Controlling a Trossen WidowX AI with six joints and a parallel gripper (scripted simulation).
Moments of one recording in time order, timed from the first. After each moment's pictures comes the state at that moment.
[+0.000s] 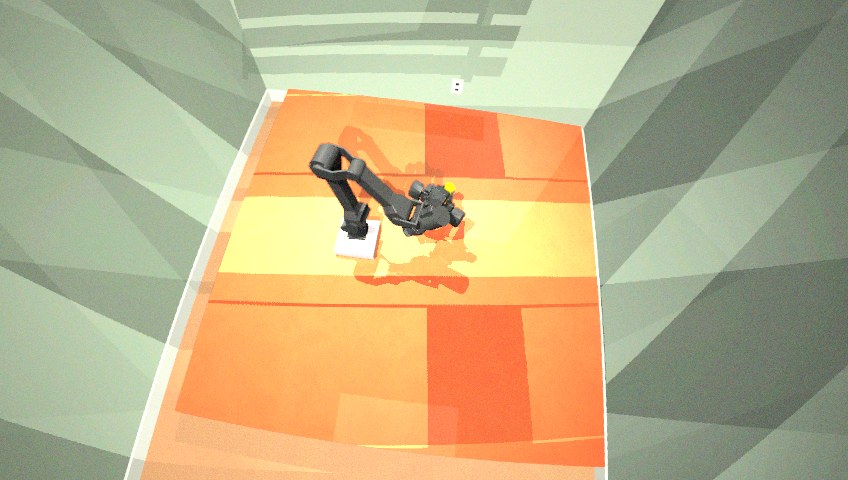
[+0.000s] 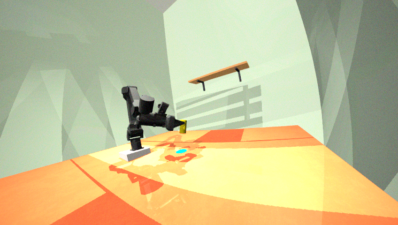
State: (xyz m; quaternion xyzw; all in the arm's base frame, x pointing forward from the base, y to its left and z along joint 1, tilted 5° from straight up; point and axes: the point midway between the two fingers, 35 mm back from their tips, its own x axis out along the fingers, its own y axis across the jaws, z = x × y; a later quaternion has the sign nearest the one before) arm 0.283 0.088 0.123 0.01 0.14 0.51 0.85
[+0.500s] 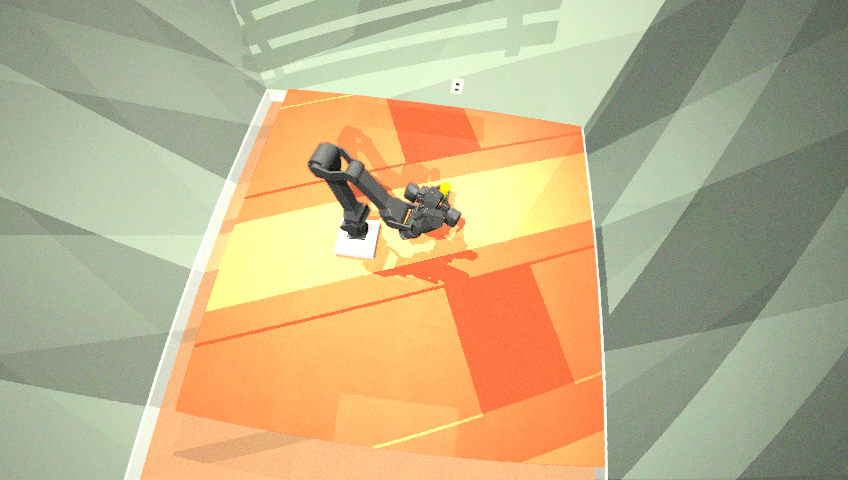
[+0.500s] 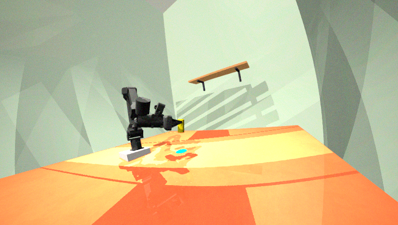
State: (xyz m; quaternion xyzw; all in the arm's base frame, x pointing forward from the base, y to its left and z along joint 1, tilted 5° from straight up) arm 0.271 0.084 0.126 0.01 0.10 0.52 0.85
